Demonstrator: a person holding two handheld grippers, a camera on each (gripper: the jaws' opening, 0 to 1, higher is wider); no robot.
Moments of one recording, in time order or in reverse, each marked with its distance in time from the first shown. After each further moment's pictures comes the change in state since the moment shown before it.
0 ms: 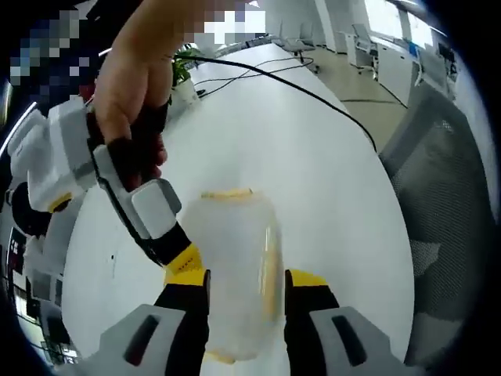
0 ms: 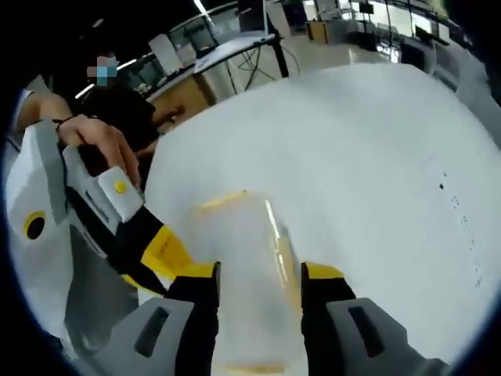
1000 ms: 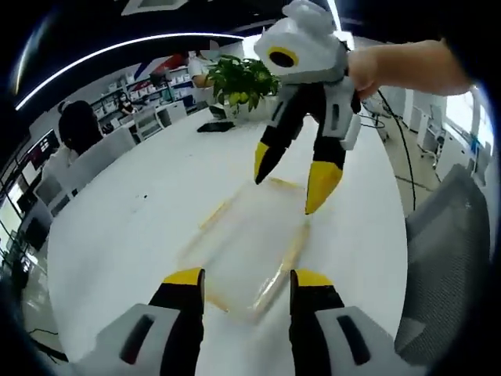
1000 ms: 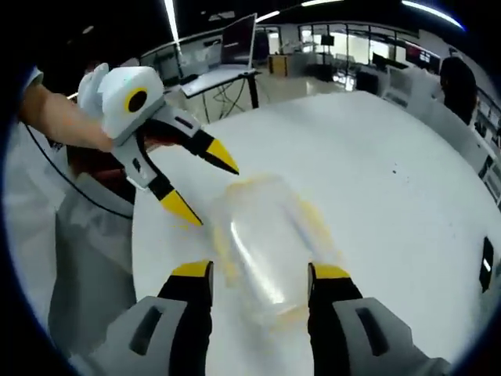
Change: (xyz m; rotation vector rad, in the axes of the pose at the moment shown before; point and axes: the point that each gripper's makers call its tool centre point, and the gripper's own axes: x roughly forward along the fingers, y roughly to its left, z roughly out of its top) left arm -0.033 0.017 -0.054 -0.439 -0.117 0.204; right arm -0.039 0.040 -0.049 0.057 -0.205 -0.251
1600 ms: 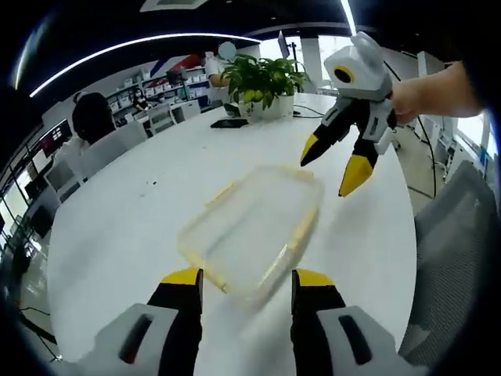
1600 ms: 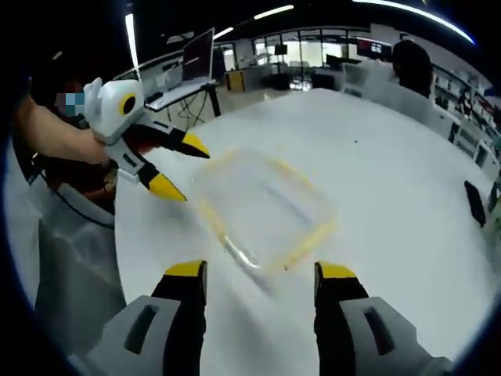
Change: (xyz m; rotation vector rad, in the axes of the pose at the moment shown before) left arm 0.002 -0.003 -0.025 -0.042 -0.013 0.052; right arm -0.005 0.001 -0.055 0.159 -0.095 -0.154
